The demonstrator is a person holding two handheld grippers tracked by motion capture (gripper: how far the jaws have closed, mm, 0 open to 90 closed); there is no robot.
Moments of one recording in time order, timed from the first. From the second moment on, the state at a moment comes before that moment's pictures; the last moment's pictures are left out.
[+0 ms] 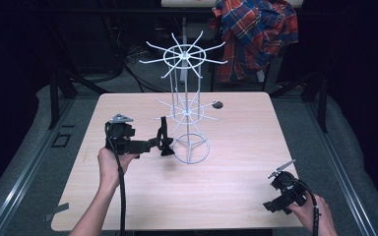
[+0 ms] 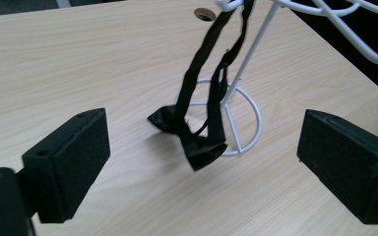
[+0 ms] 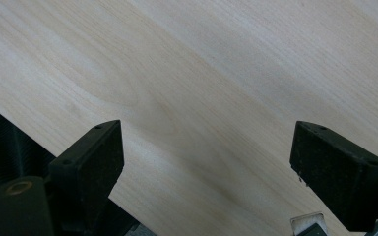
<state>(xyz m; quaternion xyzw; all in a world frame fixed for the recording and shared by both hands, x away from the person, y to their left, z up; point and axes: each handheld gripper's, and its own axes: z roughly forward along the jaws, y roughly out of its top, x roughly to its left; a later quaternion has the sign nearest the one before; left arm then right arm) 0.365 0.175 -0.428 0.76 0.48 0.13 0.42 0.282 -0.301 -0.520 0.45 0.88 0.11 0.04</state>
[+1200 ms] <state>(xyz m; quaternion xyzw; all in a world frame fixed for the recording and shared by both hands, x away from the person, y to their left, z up) 0.350 0.218 -0.495 0.81 0.52 0.09 0.26 0.281 -0.296 -0.515 0.44 0.89 0.12 0.06</state>
